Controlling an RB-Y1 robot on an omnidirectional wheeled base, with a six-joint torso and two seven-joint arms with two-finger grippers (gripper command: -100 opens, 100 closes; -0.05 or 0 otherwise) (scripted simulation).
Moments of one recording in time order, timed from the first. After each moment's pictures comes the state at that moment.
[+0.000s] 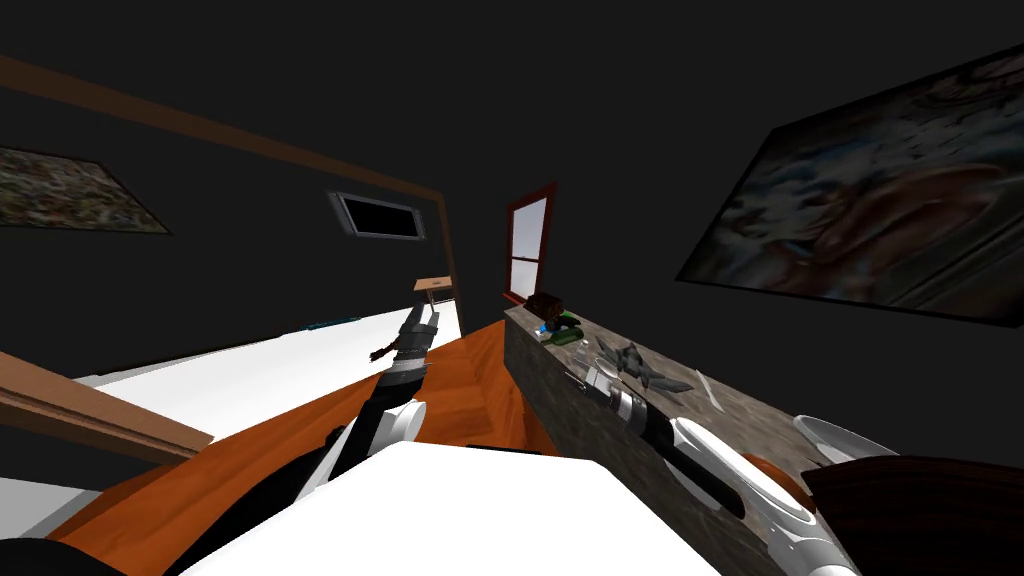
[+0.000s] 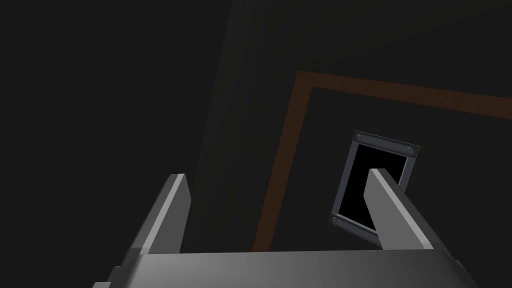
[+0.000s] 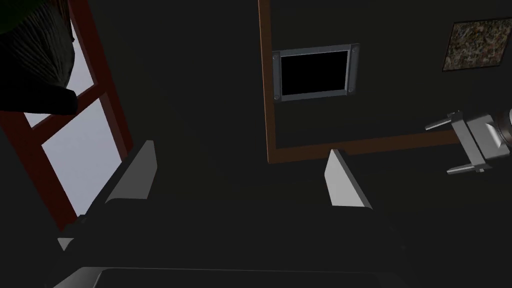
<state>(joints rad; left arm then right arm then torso) 0.46 0.01 0.02 -2.27 0.02 -0.43 -0.05 0.39 -0.86 0.03 -1.72 0.58 -0.77 0.16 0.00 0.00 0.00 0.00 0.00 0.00</state>
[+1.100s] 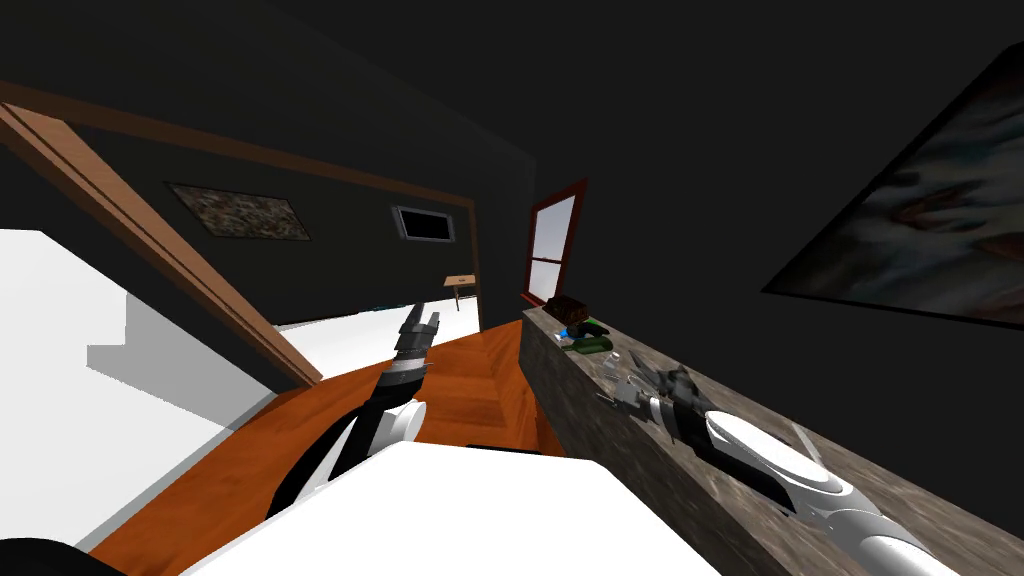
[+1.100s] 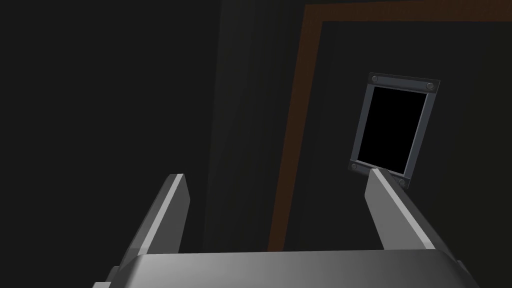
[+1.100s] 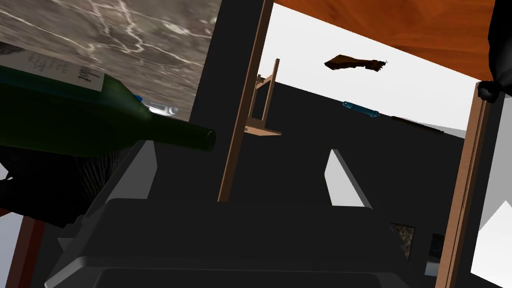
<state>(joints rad) 0.46 0.01 0.02 -2.27 0.02 -0.43 -0.05 0.32 -1.10 0.05 -1.40 0.88 -0.74 0.18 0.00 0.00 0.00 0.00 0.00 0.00</state>
